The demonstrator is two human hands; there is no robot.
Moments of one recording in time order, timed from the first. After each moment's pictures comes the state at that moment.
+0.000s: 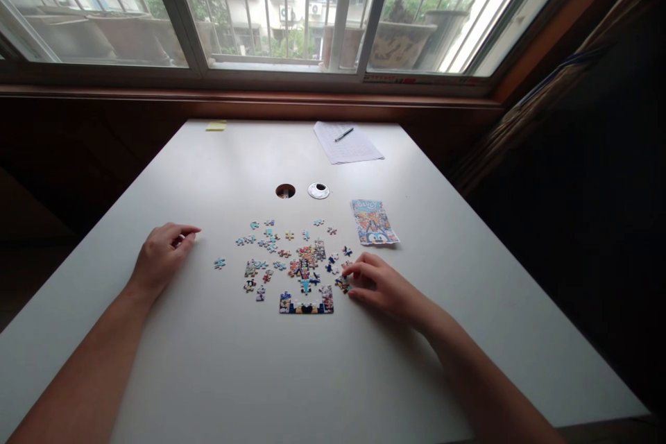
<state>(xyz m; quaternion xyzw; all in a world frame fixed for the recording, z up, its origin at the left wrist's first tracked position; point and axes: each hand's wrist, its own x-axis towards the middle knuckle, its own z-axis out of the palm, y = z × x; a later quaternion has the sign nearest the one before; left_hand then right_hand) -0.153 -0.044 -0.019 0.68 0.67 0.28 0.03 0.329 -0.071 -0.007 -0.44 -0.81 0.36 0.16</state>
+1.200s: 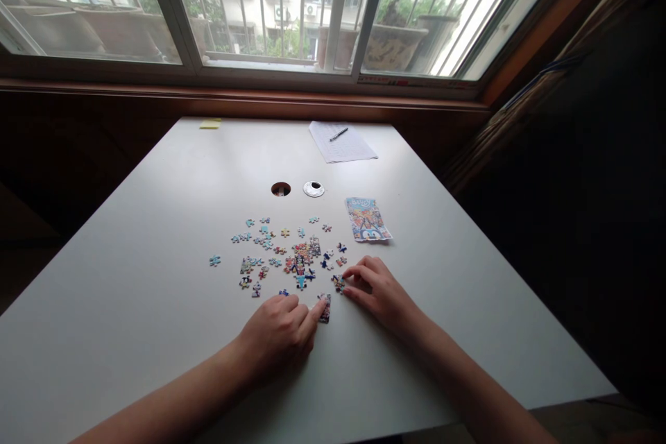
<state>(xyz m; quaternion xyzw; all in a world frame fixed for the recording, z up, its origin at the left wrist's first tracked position) 0.057 -0.142 -0.018 0.95 0.31 0.08 -0.02 0.324 -0.099 -0.019 -0.49 -0.80 0.24 0.22</state>
